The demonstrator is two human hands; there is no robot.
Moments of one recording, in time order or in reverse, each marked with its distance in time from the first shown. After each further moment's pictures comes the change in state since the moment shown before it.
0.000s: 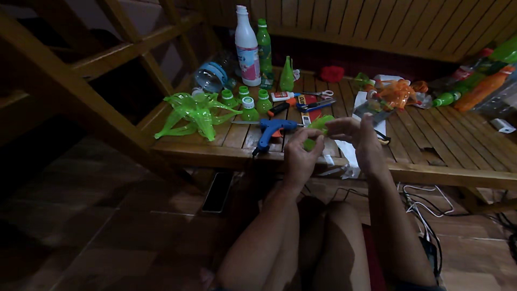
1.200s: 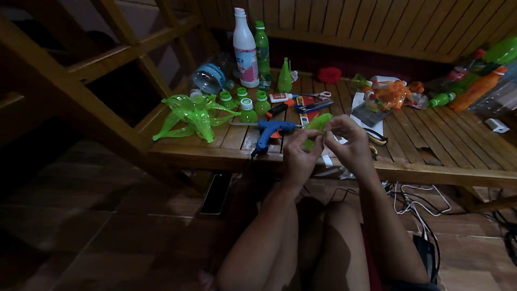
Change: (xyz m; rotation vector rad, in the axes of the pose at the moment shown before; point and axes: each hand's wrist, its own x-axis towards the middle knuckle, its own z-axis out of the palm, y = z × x) left_hand 0.000 -0.004 0.000 0.005 -0.002 0.068; right_hand 0.007 0.003 0.017 -0.277 0.111 -0.161
